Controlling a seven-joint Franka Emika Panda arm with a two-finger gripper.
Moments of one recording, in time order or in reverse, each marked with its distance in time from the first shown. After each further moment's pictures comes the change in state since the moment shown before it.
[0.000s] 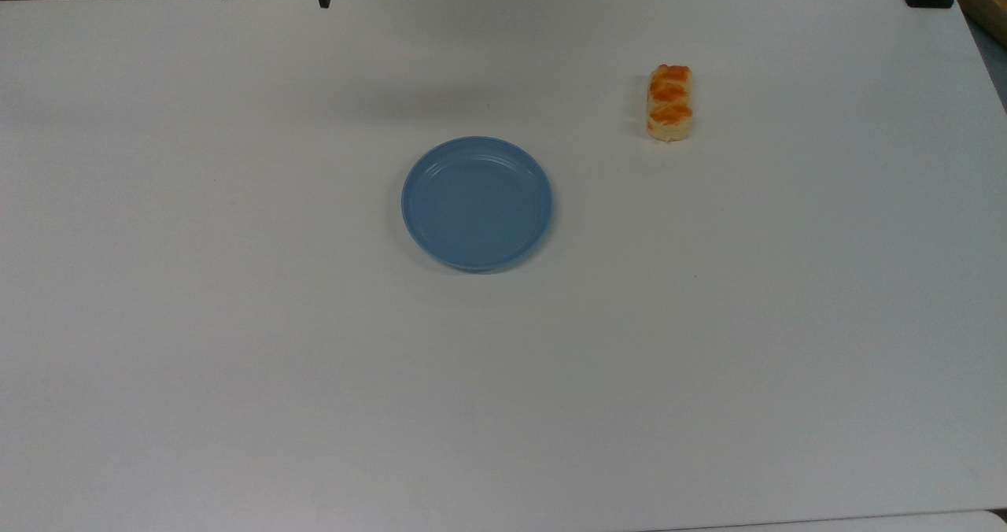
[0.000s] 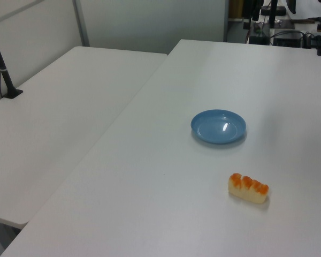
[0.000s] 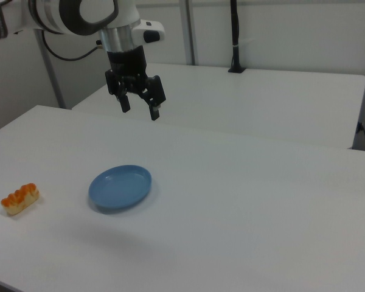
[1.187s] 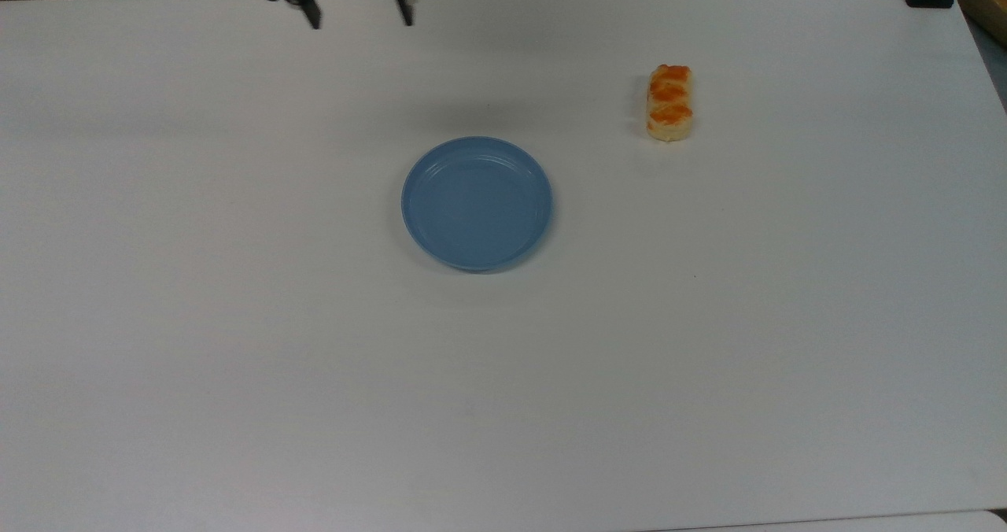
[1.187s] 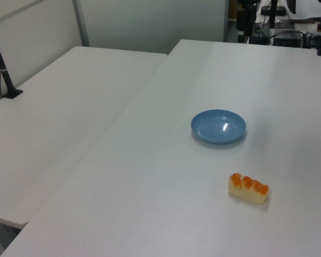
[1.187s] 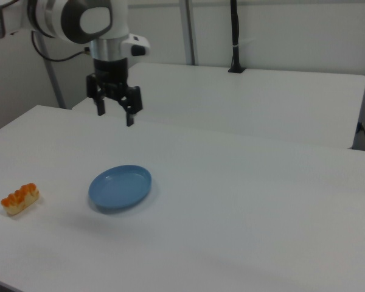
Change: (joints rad) arm 0.058 0.043 0.027 -0.003 0.126 -0.056 0.008
